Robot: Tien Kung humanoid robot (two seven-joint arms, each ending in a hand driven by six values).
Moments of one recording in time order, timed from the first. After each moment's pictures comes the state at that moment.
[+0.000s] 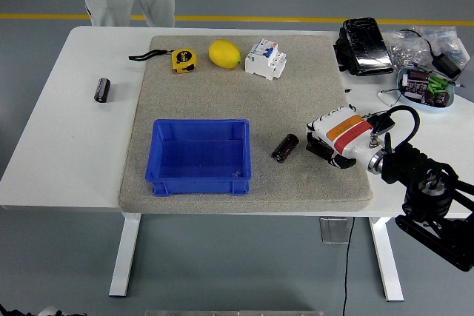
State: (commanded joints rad) left arm -0.23 0.14 -0.36 -0.23 0.77 0.14 0.20; right arm 0.62 -0.38 0.50 1.15 -2.27 -0.26 -0.07
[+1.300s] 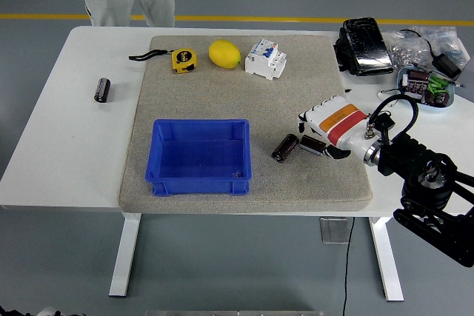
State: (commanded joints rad) left arm -0.23 0.14 -0.36 -0.23 0.77 0.14 0.20; right arm 0.65 -0.40 0.51 1.26 -2.27 -0.23 -0.09
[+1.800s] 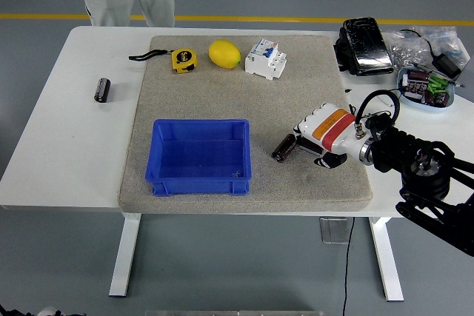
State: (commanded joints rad) left arm -0.23 0.14 -0.36 -0.23 0.77 0.14 0.20; right arm 0.76 -0.42 0.39 1.25 -2.27 -0.09 -0.04
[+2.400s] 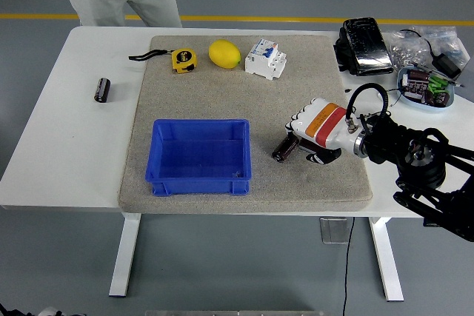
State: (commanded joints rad) left arm -0.23 0.14 -0.36 -0.23 0.78 0.14 0.20; right arm 0.87 -0.41 0.28 1.19 -2.27 -0.11 0.01
